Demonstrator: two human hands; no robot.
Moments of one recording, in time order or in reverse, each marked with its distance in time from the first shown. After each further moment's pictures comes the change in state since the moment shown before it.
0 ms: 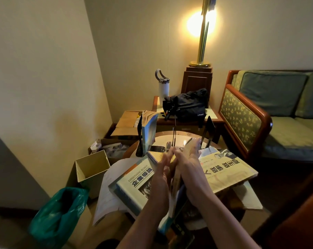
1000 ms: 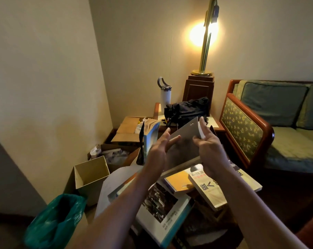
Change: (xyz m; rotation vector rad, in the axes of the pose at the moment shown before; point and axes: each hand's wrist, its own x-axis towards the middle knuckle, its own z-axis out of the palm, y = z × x) left_hand 0.079 0.066 -0.010 0.471 -0.057 0.160; right_hand 0.061 -0.060 -0.044 0.097 -0.079 -0.161
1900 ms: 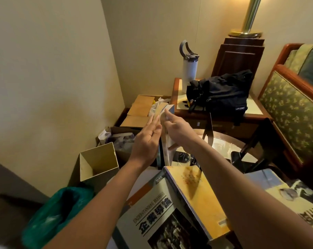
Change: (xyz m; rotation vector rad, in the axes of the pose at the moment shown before) left_hand 0.156 -0.104 -0.119 0.534 0.229 0.125; right_hand 0.209 0.126 0.118 -0.429 -0.327 0.153
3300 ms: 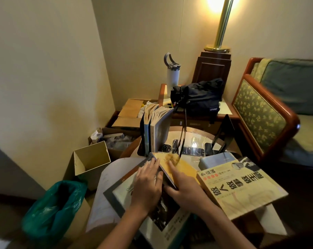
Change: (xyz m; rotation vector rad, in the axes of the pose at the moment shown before) left_hand -0.174 0.007 0.051 0.326 -0.056 -0.032; right_hand -0.217 0.071 0.001 -0.501 -0.075 0.030
